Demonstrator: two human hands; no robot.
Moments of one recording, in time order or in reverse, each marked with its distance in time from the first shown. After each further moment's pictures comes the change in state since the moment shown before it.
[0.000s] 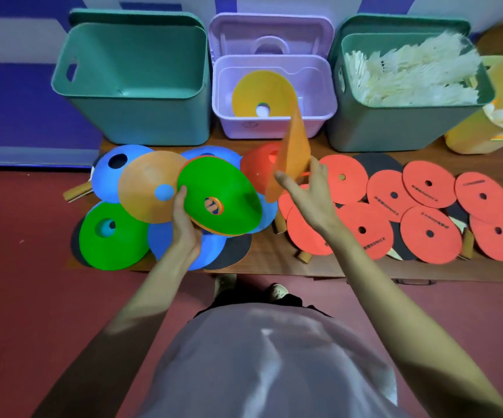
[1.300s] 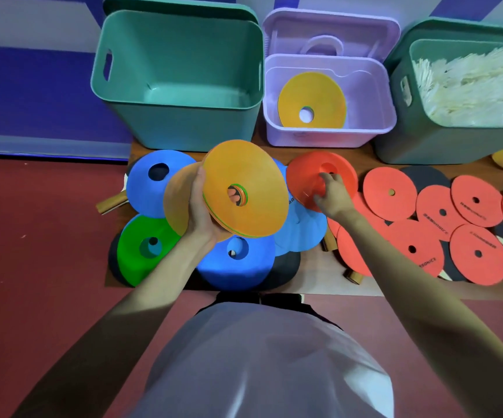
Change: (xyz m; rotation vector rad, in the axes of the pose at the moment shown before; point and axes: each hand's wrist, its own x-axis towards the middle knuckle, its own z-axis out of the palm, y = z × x) left_hand 0.055 0.097 -0.023 -0.018 -0.193 -0.136; right_hand 0.131 0.084 0.084 -0.721 -0.171 0.229
